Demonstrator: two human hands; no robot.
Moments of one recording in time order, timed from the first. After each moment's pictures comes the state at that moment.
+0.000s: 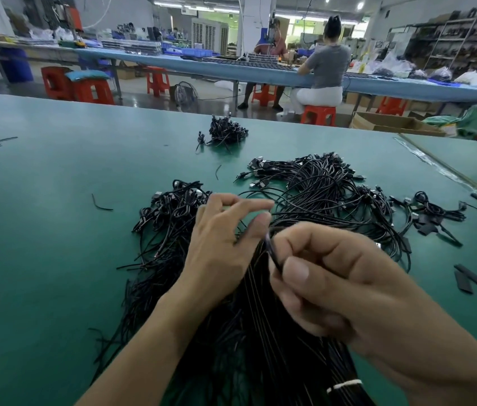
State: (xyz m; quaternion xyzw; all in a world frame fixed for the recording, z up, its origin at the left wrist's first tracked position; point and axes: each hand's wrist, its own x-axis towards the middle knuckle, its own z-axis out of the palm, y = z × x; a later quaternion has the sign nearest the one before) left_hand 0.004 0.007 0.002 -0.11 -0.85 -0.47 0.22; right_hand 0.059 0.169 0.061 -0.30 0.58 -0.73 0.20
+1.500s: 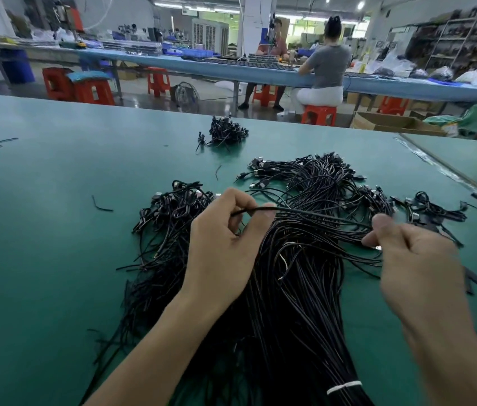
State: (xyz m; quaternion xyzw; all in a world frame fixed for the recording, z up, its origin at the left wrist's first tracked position) left_hand 0.008 0.019 0.009 -0.11 -0.75 -0.58 0.29; right_hand 0.030 0.210 0.034 0.12 0.83 -0.49 -0.24
